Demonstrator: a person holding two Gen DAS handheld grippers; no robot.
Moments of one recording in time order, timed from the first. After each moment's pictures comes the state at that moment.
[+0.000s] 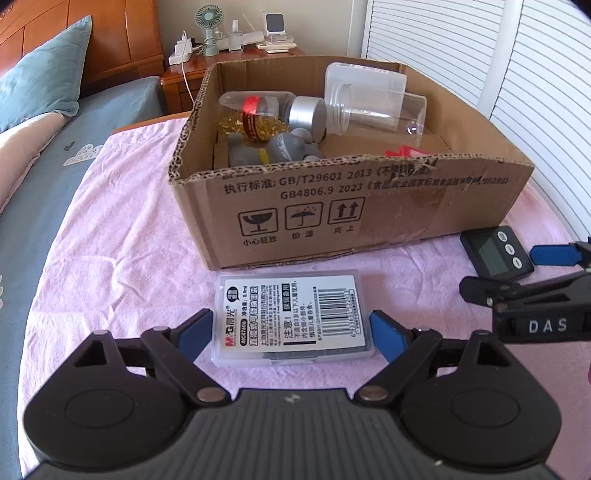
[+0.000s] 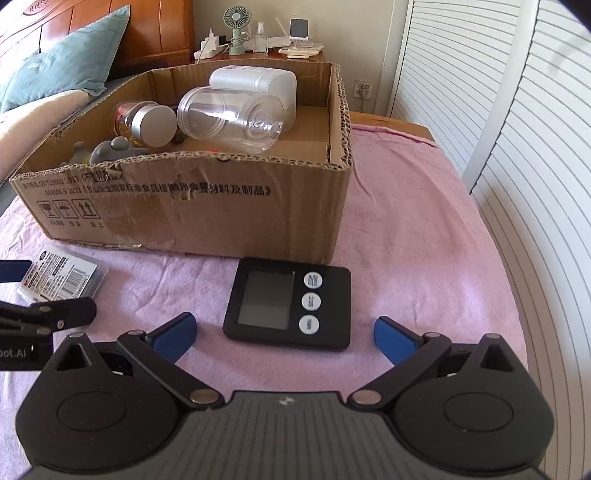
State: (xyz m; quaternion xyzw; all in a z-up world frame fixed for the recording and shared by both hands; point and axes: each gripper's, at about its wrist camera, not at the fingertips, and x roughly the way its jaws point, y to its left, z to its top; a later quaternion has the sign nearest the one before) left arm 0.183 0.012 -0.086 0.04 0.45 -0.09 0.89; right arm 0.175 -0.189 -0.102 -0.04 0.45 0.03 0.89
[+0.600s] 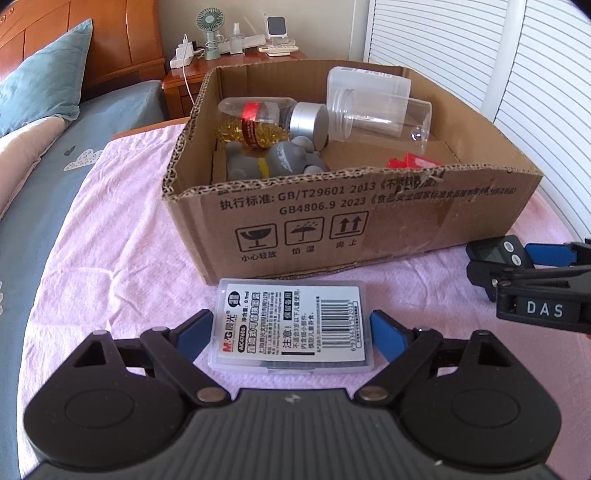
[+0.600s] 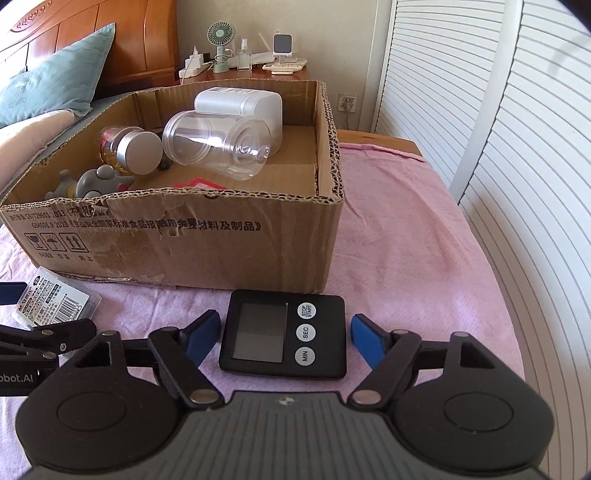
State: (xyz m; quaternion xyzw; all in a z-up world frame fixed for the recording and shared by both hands) left arm 0.192 0.009 -0.087 0.04 0.44 -0.09 0.89; right arm 0.179 -0.187 -0.096 -0.03 0.43 0.00 0.90
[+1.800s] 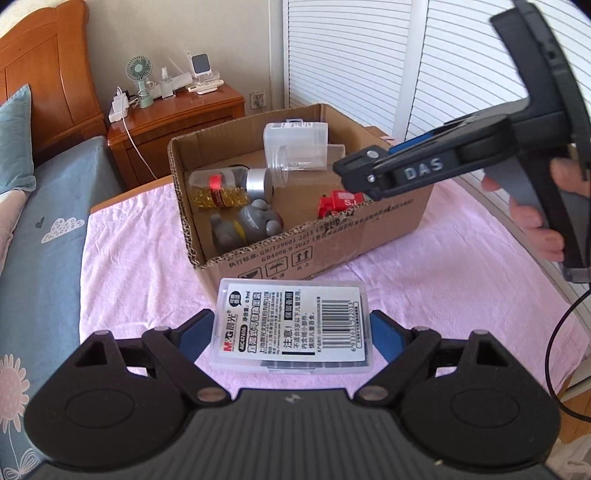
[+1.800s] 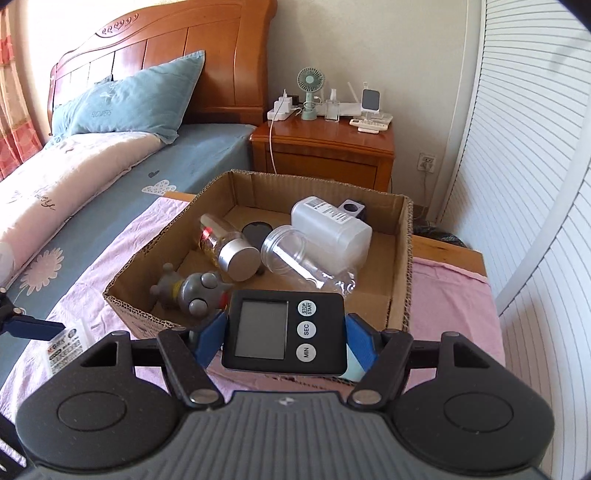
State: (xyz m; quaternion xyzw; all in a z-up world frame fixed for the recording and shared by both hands) left arm 0.155 0.035 -0.002 0.11 0.42 -0.21 0.88; right arm 0.220 -0.158 -0.004 -0.06 0.39 0.14 0.91
